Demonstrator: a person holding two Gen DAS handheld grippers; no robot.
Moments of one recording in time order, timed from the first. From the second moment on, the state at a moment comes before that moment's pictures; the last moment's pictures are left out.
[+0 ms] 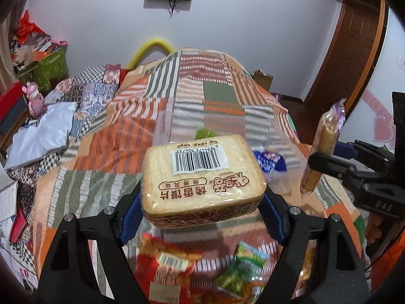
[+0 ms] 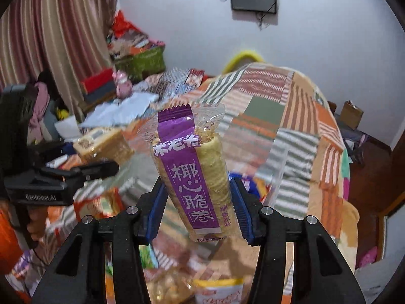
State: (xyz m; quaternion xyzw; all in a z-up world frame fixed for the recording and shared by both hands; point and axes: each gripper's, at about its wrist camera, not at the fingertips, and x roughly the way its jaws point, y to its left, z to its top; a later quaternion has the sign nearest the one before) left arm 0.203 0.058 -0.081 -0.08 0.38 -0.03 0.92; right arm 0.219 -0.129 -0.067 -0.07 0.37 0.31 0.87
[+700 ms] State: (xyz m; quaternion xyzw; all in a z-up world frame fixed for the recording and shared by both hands) left arm 0.300 0.057 -0.131 -0.07 0.43 -0.02 0.90; right arm 0.298 -0.101 -0.107 0.00 0.43 0.30 0.85
